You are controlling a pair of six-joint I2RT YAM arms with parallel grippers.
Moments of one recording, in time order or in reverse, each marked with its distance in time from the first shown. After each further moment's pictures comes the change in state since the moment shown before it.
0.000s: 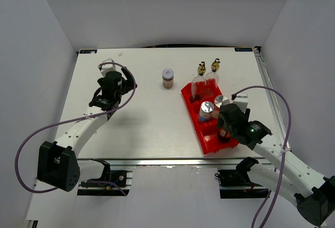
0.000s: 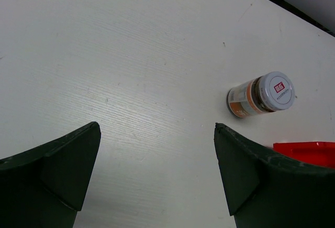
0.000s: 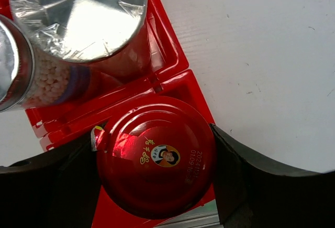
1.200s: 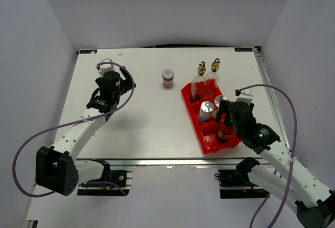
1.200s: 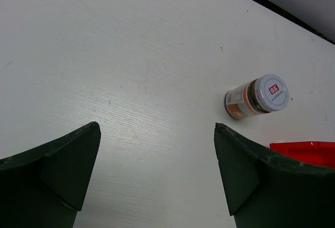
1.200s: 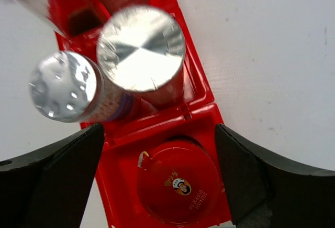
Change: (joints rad) left arm 0.000 -0.041 0.006 -0.025 -0.006 0.009; right arm -0.056 -0.102 -0.026 0.150 -0.109 -0.098
